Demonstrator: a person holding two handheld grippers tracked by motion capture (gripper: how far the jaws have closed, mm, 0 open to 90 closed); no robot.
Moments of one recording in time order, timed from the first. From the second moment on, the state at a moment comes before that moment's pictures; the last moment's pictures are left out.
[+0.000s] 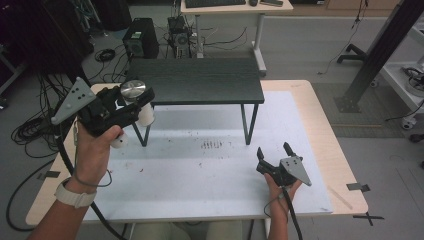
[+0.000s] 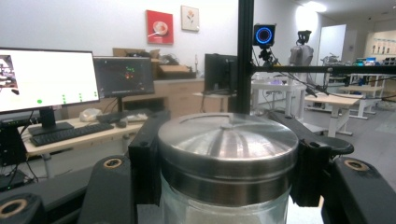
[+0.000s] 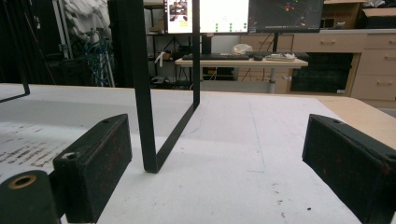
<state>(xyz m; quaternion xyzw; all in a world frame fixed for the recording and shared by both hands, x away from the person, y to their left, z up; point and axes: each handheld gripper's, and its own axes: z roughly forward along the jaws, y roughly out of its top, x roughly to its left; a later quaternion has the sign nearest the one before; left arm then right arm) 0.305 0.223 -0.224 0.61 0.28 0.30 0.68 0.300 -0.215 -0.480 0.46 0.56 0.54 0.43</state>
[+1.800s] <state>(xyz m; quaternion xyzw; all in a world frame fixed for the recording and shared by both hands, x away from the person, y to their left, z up) 0.452 0.180 -0.221 0.62 0.35 0.31 0.63 0.301 -0.215 -0.480 0.46 0.56 0.54 0.43</state>
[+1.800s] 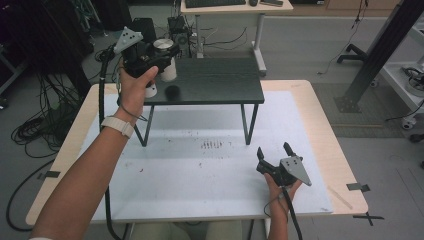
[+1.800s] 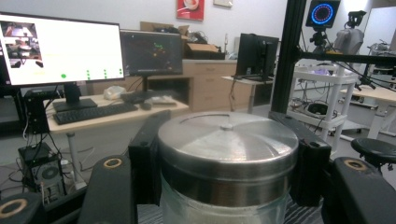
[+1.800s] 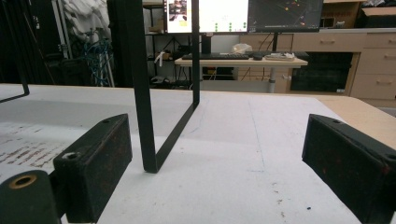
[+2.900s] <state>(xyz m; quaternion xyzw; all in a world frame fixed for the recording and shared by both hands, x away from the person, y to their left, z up) 0.457 0.179 -0.245 0.62 0.36 0.31 0.62 0.301 -0.215 -0.480 0.46 0.56 0.54 0.43</state>
